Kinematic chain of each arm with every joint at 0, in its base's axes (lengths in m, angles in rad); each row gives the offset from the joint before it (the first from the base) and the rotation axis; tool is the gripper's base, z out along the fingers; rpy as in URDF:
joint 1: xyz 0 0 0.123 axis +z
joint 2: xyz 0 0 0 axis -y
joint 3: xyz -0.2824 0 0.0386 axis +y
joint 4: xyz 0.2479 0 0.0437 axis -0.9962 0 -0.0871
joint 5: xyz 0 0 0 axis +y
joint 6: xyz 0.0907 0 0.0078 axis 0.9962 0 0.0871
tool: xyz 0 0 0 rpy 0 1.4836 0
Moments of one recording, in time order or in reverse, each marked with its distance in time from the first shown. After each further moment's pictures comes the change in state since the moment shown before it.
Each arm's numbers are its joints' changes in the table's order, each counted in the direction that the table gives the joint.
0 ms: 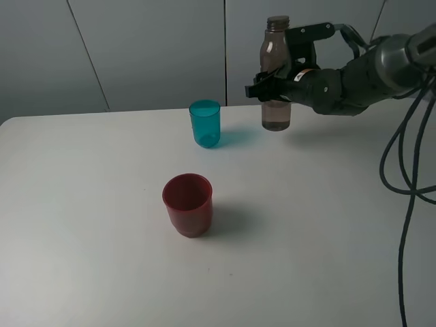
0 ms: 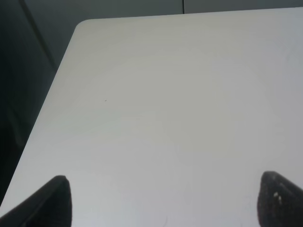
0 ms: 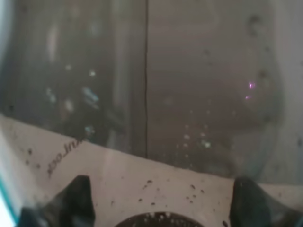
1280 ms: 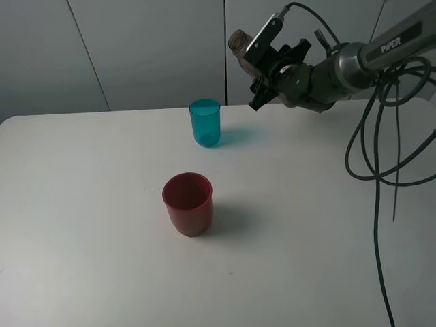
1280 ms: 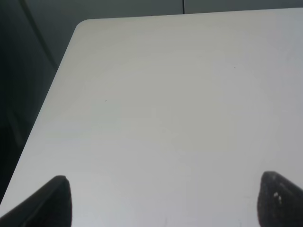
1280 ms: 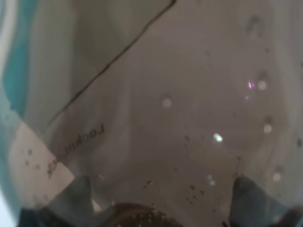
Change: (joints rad) left arm 0.000 0.000 0.000 0.000 0.000 -0.007; right arm 0.011 -0.167 -0.216 -0.213 -0.051 -0.935
